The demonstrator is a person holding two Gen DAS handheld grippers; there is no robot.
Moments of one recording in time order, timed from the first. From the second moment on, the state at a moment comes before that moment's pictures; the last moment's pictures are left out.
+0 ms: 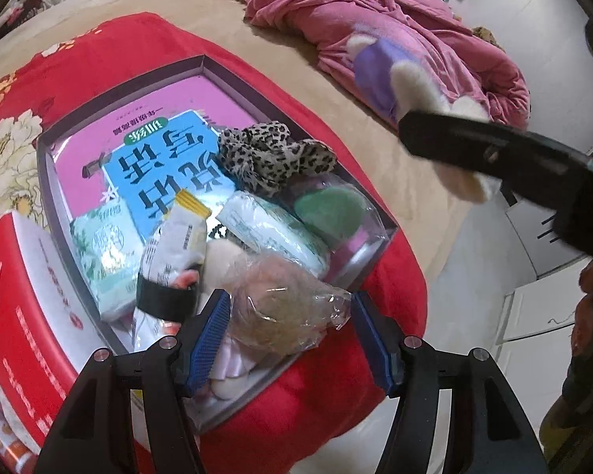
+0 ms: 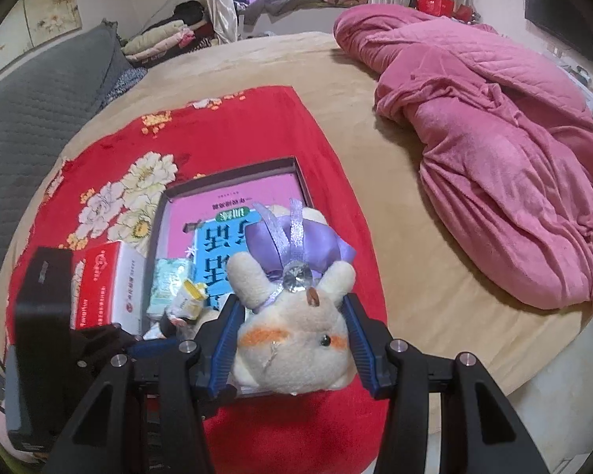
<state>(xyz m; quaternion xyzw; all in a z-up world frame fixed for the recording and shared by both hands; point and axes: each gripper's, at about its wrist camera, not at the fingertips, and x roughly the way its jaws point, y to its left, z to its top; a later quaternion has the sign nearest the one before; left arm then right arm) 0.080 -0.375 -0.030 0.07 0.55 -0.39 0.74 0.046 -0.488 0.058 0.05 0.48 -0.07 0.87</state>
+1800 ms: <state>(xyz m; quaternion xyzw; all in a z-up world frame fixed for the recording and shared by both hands) 0.085 -0.370 -0.018 0.07 0.52 -0.41 0.75 0.051 -0.494 0.061 0.05 0.47 -0.09 0.88</state>
